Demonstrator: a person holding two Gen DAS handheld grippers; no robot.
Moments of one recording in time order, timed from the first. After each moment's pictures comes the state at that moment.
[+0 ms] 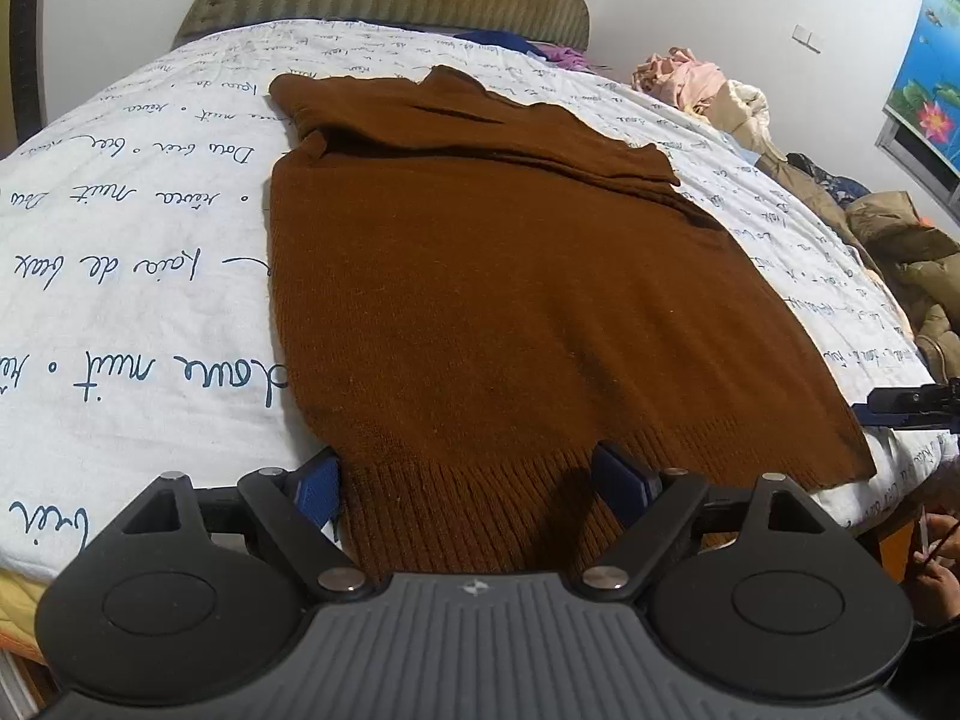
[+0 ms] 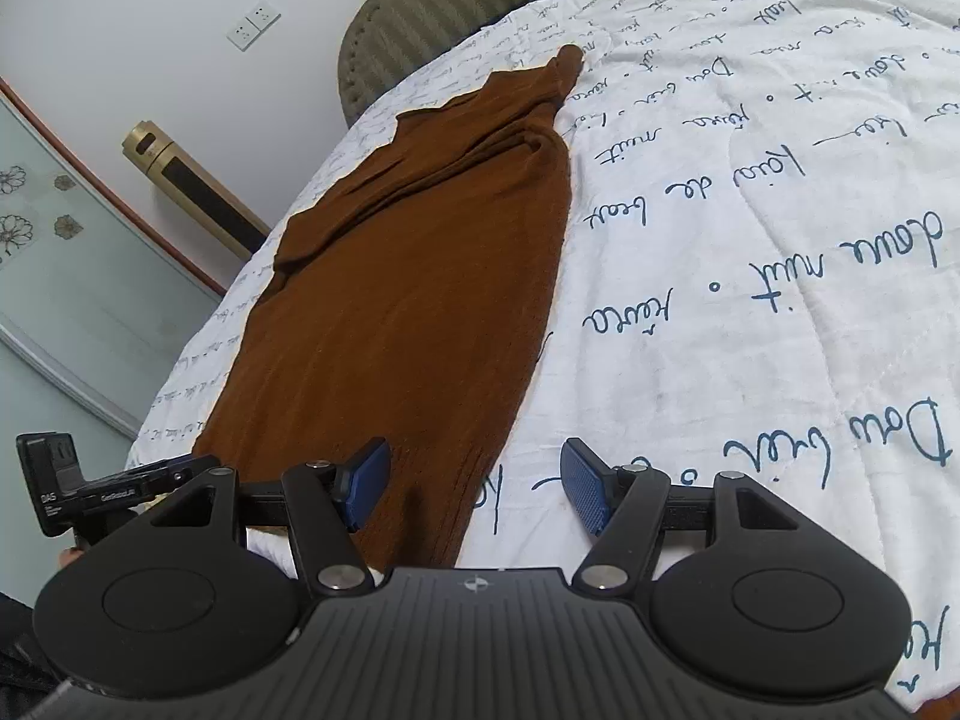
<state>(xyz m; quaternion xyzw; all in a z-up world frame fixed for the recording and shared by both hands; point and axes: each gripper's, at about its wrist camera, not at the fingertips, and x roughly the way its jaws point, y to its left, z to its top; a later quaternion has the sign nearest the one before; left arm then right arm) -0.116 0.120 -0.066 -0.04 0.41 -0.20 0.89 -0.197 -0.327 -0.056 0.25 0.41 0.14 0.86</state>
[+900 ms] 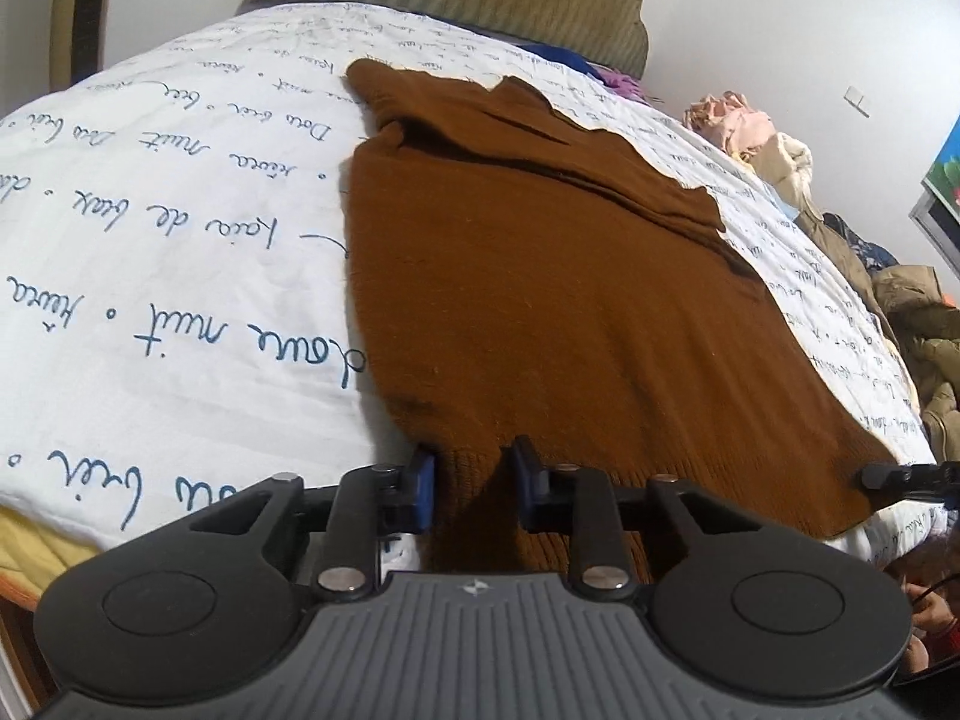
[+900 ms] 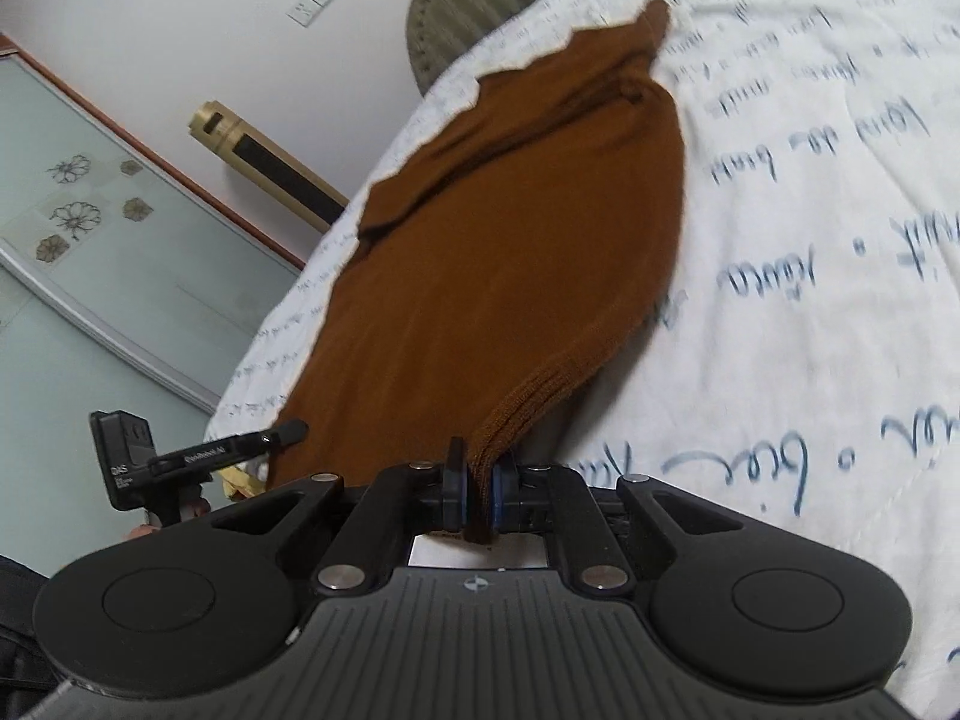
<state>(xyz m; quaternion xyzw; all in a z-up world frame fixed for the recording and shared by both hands) -0.114 0.151 -0.068 -0.10 0.41 -0.16 0.89 -0.189 -0.303 -0.053 0.28 0.42 0.23 0.83</state>
